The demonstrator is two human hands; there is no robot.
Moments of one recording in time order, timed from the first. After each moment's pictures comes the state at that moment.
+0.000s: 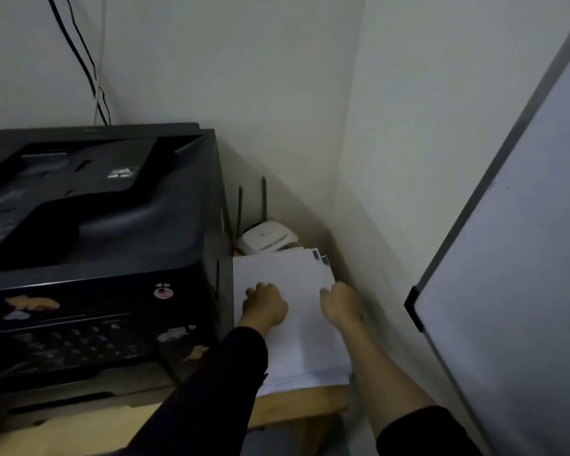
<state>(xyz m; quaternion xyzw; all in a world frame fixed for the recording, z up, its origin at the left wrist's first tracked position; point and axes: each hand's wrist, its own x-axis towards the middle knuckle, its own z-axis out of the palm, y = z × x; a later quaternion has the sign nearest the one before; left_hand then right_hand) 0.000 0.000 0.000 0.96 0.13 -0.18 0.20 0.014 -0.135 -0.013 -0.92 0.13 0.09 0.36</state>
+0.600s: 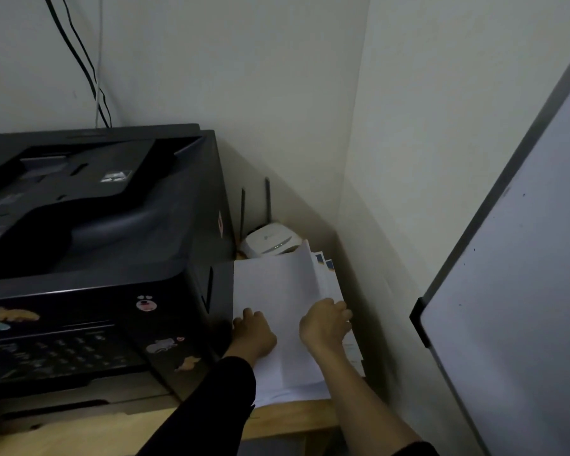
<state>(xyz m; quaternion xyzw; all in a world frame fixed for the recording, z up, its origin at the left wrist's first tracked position) -0.014 0.011 -0.034 0.94 0.17 -0.24 0.15 0.005 -0.100 -0.033 -0.95 0.19 0.08 0.22</state>
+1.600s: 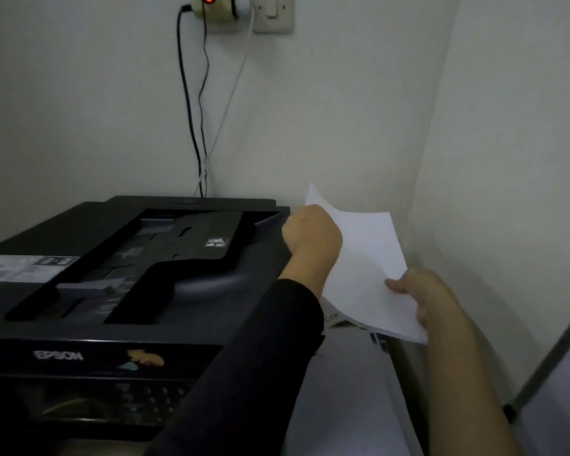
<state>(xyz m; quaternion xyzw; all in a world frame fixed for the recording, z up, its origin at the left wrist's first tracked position) 0.021 0.037 0.251 0.95 0.18 0.18 0.18 0.048 -0.113 0.187 -0.78 0.13 0.10 0.60</state>
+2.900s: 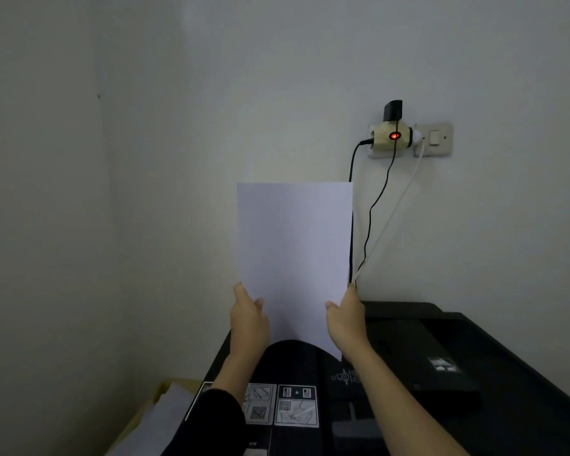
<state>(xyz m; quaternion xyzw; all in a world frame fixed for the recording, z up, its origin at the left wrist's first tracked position) -0.042 0.494 0.242 0.79 0.19 0.38 0.45 0.008 0.362 0.248 -0.76 -0.13 -0.11 0.62</state>
